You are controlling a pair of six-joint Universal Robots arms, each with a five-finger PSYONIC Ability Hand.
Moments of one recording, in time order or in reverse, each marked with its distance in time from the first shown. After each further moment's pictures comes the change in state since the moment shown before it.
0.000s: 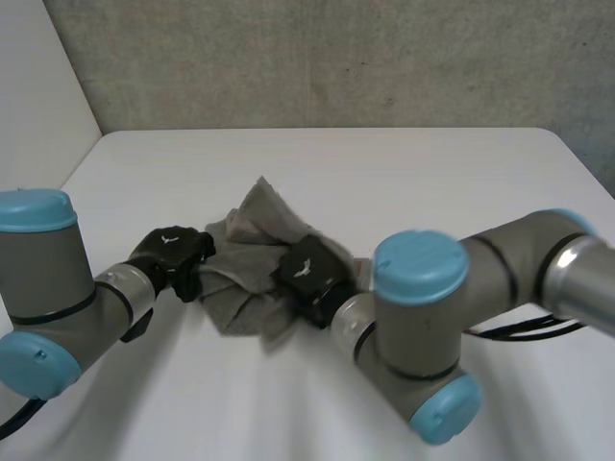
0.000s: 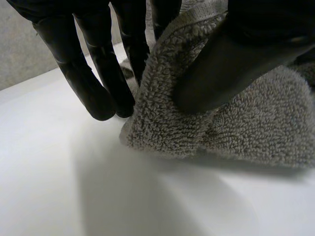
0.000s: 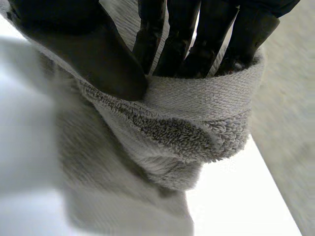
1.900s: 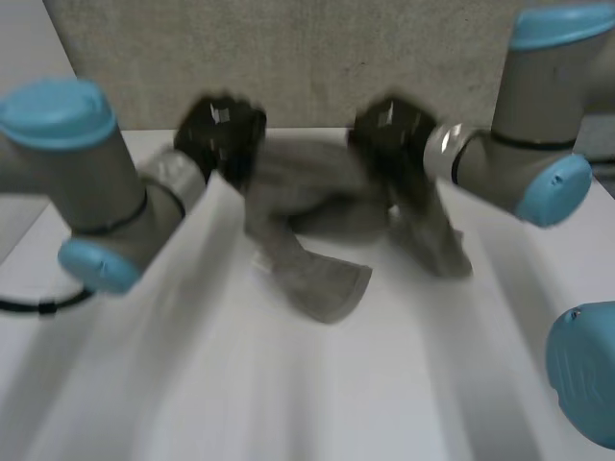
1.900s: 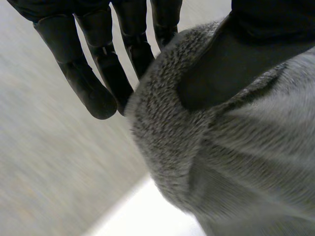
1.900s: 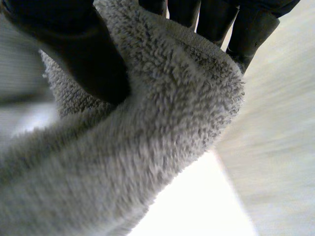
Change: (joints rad) left arm -0.170 -0.108 0.548 0.029 -0.037 0.115; right arm -0.323 0.349 -1.211 0.754 -0.292 -0.026; left_hand 0.008 0.016 0.018 0.014 0.014; right_hand -0.057 -0.043 0.015 0.004 -0.043
